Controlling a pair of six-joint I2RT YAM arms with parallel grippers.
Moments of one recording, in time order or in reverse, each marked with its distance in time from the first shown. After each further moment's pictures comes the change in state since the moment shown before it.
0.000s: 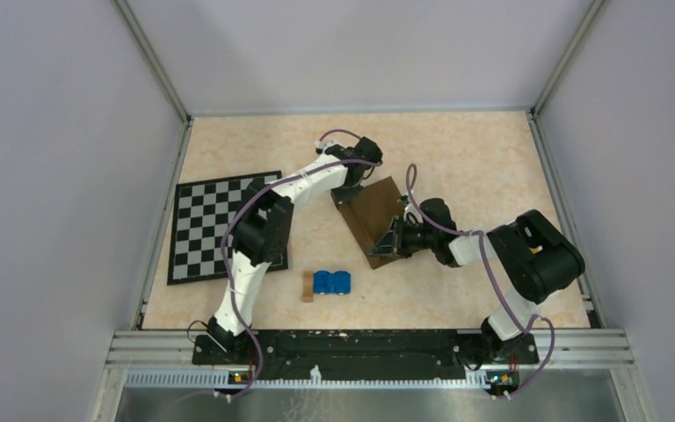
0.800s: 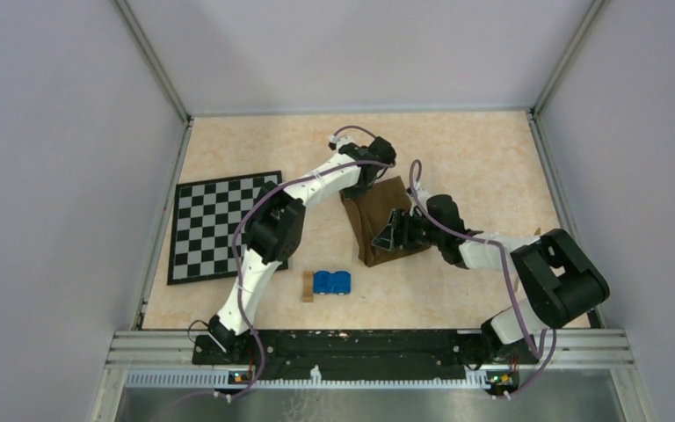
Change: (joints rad) left arm -0.063 0.154 0.237 -0.139 -0.119 0.014; right arm -0.019 -0.179 -0.017 -0.150 0.201 -0.261
